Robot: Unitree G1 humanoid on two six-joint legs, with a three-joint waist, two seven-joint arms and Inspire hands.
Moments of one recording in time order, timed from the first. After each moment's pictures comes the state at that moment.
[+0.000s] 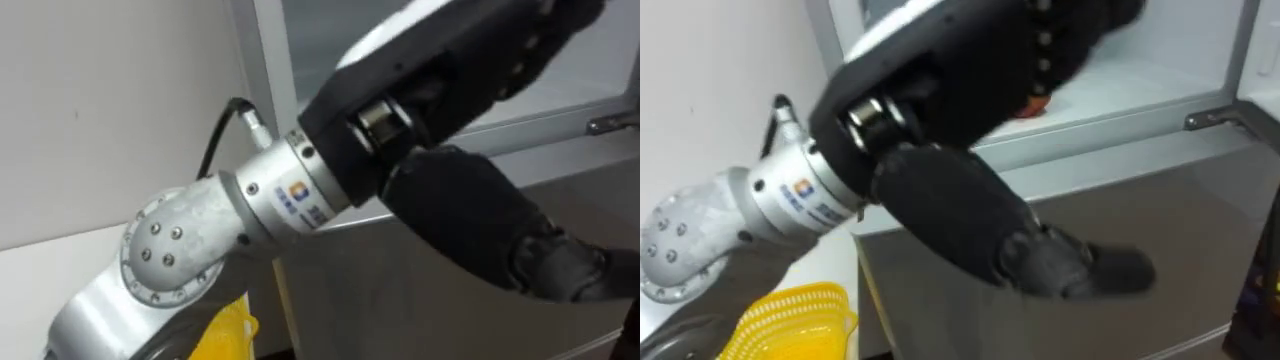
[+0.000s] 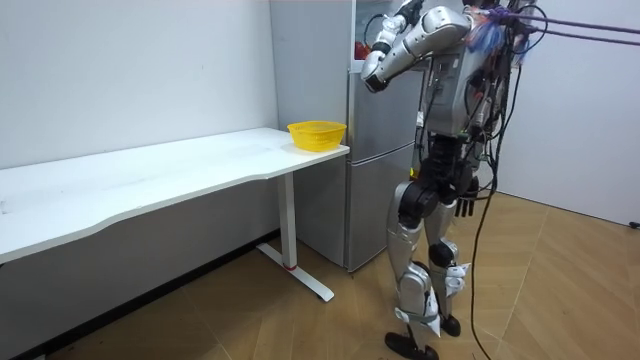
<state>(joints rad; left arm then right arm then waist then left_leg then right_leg) -0.80 0.36 -0.29 -0.41 -0.47 0.19 -0.28 0.00 -0.35 0.07 1.29 -0.31 0.16 0.08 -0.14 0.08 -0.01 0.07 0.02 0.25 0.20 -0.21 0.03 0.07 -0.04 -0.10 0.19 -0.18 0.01</state>
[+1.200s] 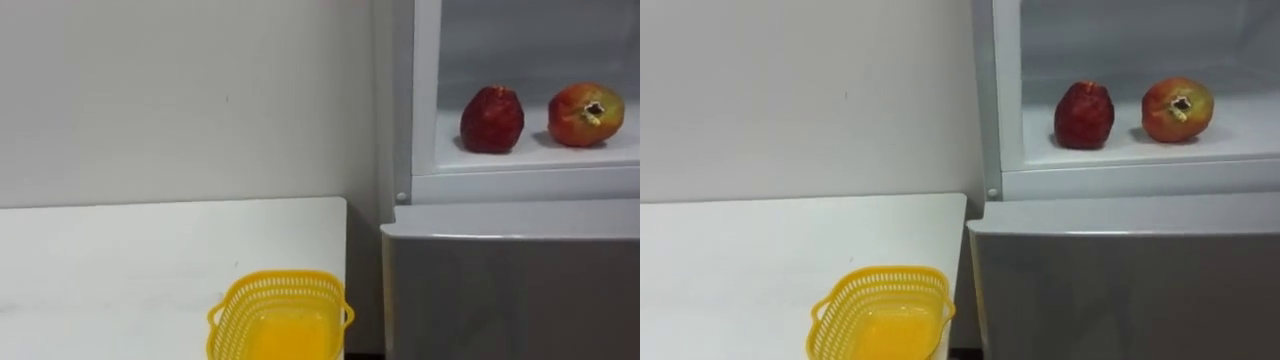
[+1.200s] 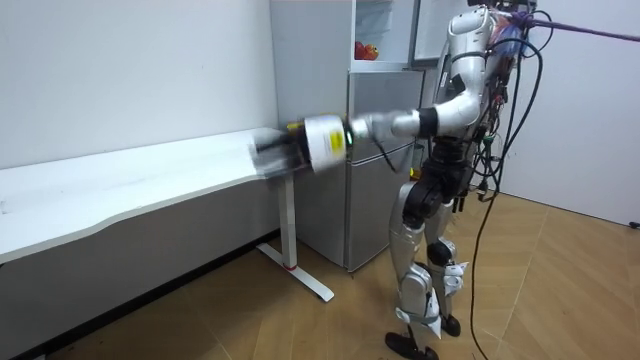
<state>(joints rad) 0.28 0.24 0.54 0.27 -0.39 -0.01 0.55 0.22 -0.27 -0.13 1.16 -0.36 0.13 -0.01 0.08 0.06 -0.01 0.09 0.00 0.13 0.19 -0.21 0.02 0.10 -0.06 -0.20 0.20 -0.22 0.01</state>
